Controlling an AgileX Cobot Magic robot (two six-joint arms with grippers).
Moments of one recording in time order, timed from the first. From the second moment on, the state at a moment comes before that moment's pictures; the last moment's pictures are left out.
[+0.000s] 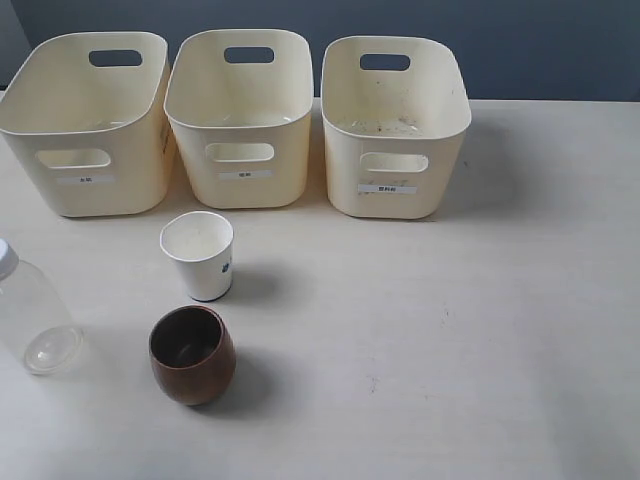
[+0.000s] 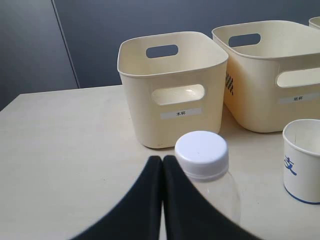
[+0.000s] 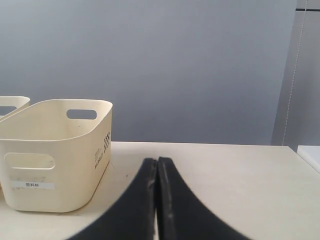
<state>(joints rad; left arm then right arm) -0.16 0.00 0.00 0.04 0.25 0.03 0.15 0.01 -0.01 -0.09 0.06 0.09</state>
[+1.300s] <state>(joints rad) -0.16 0.00 0.00 0.04 0.25 0.03 0.22 0.37 -0.41 0.33 0.18 -0.07</state>
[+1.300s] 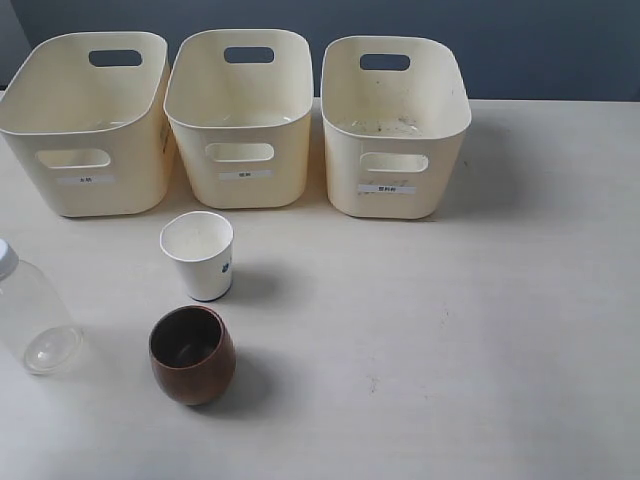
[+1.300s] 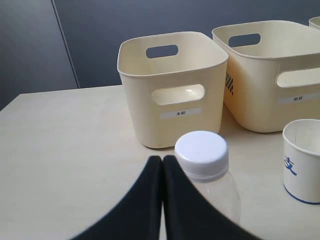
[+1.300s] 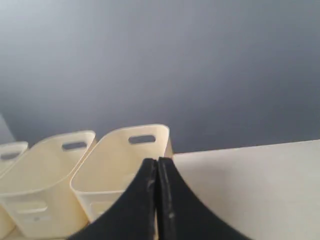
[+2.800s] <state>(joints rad) -0.16 0.00 0.00 0.04 0.25 0.03 0.92 2.18 -1.55 0.86 0.53 -1.07</state>
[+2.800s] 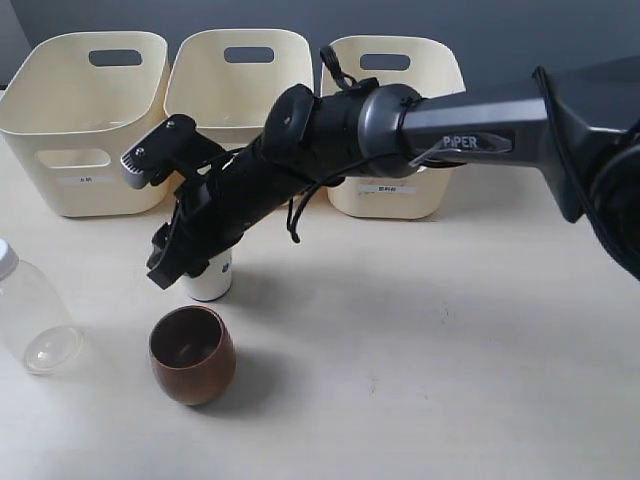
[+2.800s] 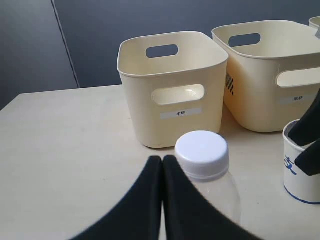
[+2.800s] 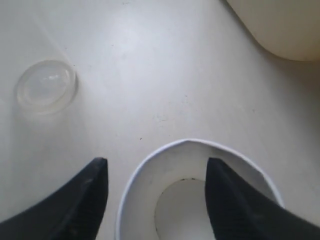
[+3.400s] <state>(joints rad) -0.16 0.00 0.00 0.04 0.25 0.03 0.92 2.09 -1.55 0.84 0.56 -1.05</state>
